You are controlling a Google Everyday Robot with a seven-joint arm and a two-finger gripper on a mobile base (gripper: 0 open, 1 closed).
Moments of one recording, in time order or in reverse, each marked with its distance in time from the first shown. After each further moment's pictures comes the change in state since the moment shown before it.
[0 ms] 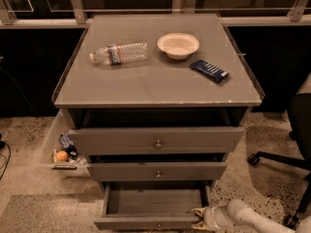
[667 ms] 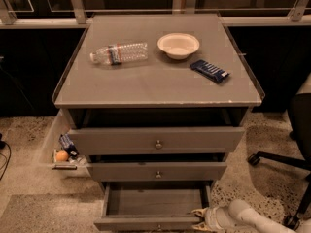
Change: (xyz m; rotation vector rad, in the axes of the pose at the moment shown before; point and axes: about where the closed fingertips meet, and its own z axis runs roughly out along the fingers) arm 0.002 0.008 -0.004 -0.020 -0.015 -0.003
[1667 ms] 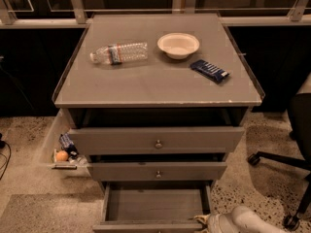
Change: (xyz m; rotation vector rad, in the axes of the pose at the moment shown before) arm 0.002 0.026 -0.006 -0.016 0.005 -0.002
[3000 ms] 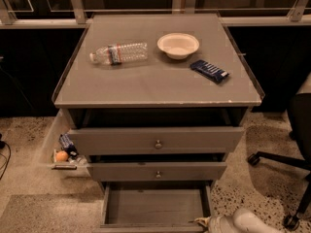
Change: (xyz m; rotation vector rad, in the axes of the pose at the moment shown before) arm -0.003 0.012 -0.005 0.002 -0.001 0.009
